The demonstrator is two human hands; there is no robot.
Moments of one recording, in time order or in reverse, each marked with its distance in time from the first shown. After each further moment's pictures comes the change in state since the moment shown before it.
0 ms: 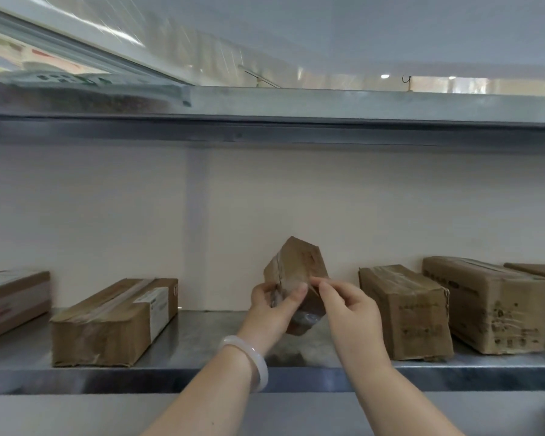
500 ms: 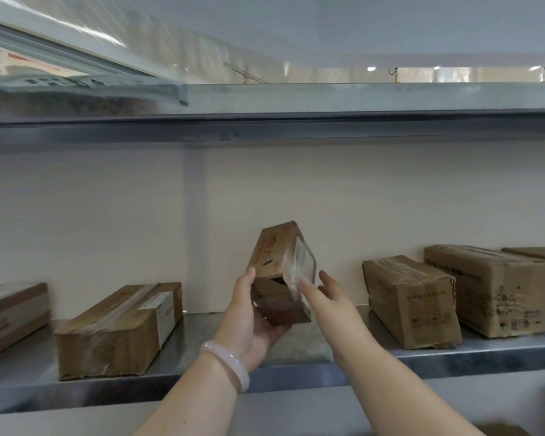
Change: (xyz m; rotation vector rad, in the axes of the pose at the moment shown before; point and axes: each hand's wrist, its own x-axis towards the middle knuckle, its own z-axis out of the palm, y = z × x) left_hand 0.002 0.002 -0.036 -0.719 -0.106 -0.158; right_hand 0.003 0.005 0.030 -0.015 -0.145 0.254
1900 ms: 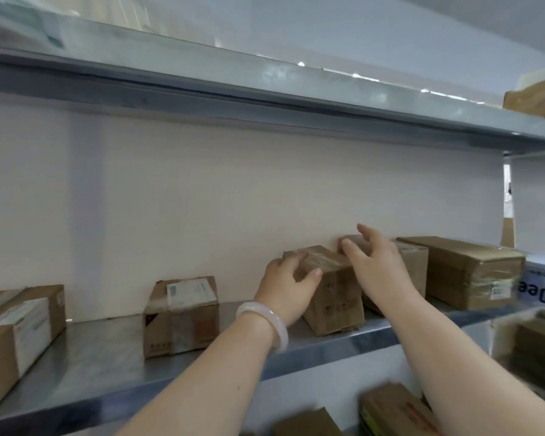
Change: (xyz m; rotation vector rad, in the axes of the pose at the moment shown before) left_hand 0.058 -0.080 0.118 1.204 -0.308 0.419; right_hand 0.028 -0.028 -0.171 -0.671 0.484 -0.191
